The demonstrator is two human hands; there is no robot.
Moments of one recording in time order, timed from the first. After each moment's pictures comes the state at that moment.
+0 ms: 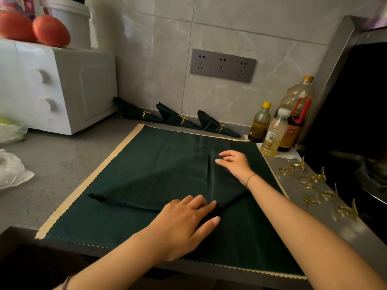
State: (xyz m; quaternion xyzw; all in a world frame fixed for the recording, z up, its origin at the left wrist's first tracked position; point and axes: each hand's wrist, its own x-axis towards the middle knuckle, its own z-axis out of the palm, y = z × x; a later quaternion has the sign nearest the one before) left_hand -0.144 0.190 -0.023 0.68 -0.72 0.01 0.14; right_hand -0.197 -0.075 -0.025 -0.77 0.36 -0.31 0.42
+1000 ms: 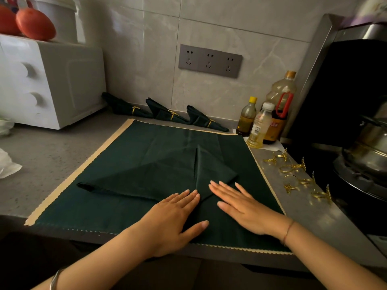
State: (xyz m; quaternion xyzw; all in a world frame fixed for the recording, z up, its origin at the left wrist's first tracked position) left_hand -0.158 0.192 -0.034 0.71 -0.70 -0.07 0.08; right_hand -0.325 0.021 -0.029 -0.97 0.19 0.06 0.13
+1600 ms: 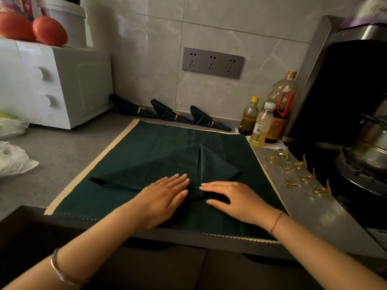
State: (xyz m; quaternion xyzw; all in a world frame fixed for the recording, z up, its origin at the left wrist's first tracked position) left_hand -0.120 0.194 -0.028 0.72 -0.68 -0.06 0.12; right_hand -0.305 0.046 -0.015 -0.98 0.13 -0.10 0.07
